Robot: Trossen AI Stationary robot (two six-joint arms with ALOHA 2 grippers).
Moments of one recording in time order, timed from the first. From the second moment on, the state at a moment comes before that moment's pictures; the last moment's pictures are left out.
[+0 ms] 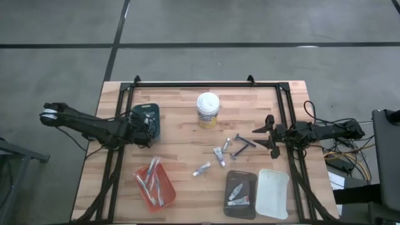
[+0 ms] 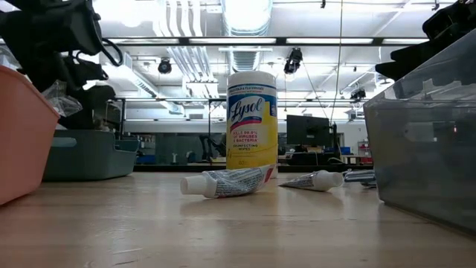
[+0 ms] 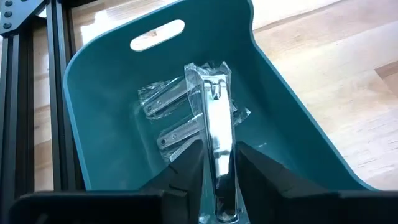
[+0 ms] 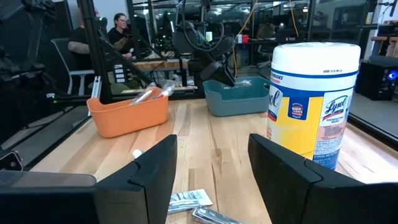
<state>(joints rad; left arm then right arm) -0.16 0.99 0.54 -0.99 -0.72 -1.36 0.14 0.05 0.01 0.03 0.13 0.10</state>
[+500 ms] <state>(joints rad) -0.16 0.99 0.63 -0.91 -0.73 -1.21 0.14 0.05 0.01 0.03 0.13 0.10</state>
